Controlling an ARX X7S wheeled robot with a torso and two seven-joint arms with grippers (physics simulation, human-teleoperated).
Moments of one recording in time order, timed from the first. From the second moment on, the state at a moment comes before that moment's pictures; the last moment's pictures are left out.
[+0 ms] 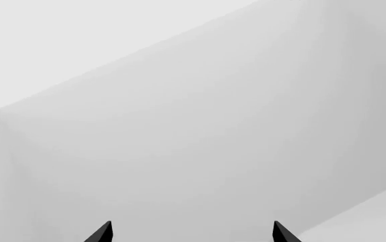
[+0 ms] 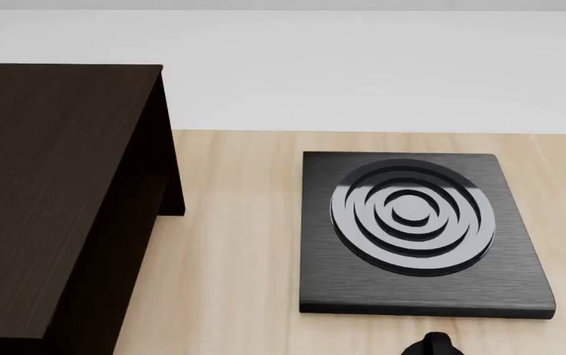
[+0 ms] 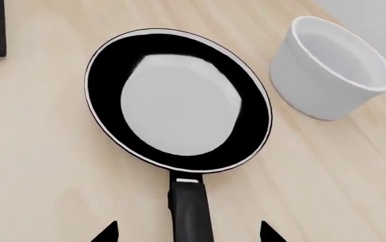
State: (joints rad) left arm -1.76 -0.16 0.41 0.15 -0.32 -1.33 -0.08; right arm 0.00 0.51 0.62 -0.12 -0.03 0.92 -0.30
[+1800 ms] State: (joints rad) left arm -1.81 -0.12 0.44 0.10 -0.37 -1.31 -0.14; right arm 0.09 0.53 0.62 0.32 0.02 0.66 -0.28
